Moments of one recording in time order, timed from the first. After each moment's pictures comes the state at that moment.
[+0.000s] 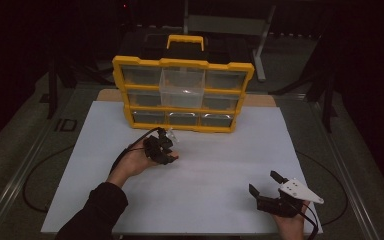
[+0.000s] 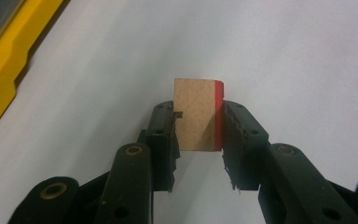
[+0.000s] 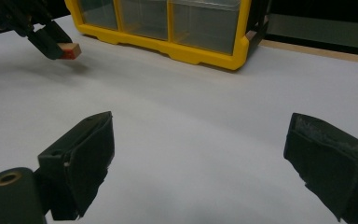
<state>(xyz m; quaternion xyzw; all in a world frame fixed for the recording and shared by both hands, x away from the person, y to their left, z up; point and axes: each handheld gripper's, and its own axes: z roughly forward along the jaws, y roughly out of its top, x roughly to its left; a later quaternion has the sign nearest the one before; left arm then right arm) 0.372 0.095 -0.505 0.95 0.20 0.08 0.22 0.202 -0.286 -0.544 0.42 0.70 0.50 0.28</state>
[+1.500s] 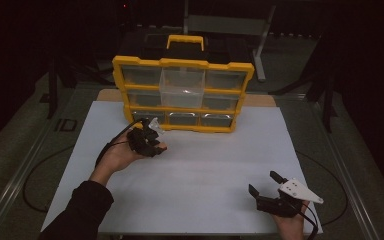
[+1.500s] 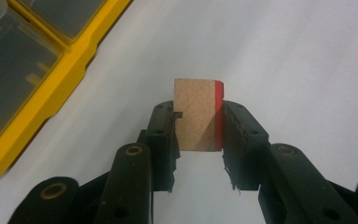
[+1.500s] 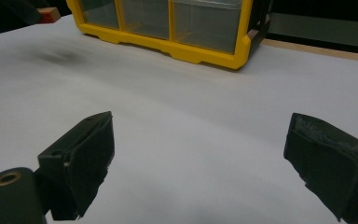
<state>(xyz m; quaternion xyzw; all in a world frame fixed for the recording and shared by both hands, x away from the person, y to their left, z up) 0.370 0.132 -0.467 0.94 0.23 0.10 0.23 0.202 -0.286 -0.545 0.42 0.70 0.50 0.28</state>
